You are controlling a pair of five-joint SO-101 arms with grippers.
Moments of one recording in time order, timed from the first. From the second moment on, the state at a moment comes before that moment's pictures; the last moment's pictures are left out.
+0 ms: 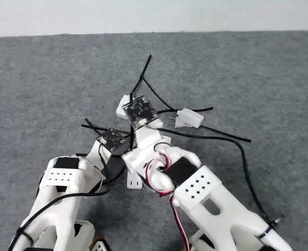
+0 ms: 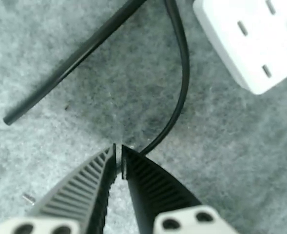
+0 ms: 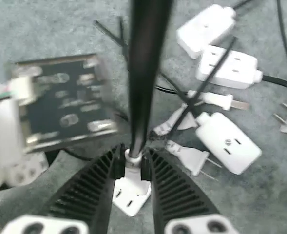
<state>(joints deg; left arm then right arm) -1.7 -31.0 67.9 60.9 -34.5 -44.0 -35.6 46.7 47.7 -9.6</state>
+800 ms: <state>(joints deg) -0.1 -40.7 73.3 62.4 -39.5 -44.9 -33.7 48.0 46.0 -9.9</state>
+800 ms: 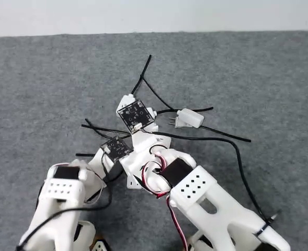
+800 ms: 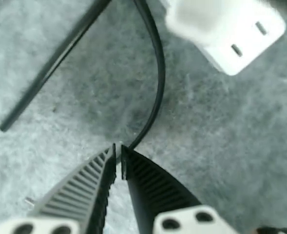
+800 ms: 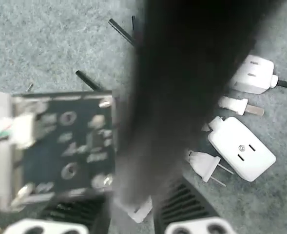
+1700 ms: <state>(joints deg) -3.7 -53.9 77.2 60.2 -32.9 -39.7 -33.6 53.8 41.8 -18.1</state>
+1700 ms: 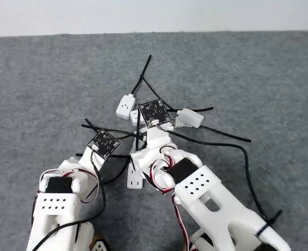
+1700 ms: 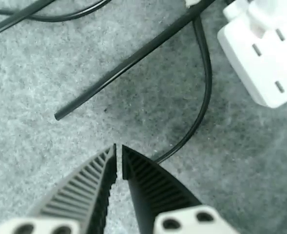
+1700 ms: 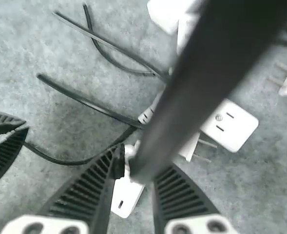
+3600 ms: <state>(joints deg) -4.0 -53.9 77.2 59.2 -32.9 -42.1 -38.3 58.7 41.4 -2.9</state>
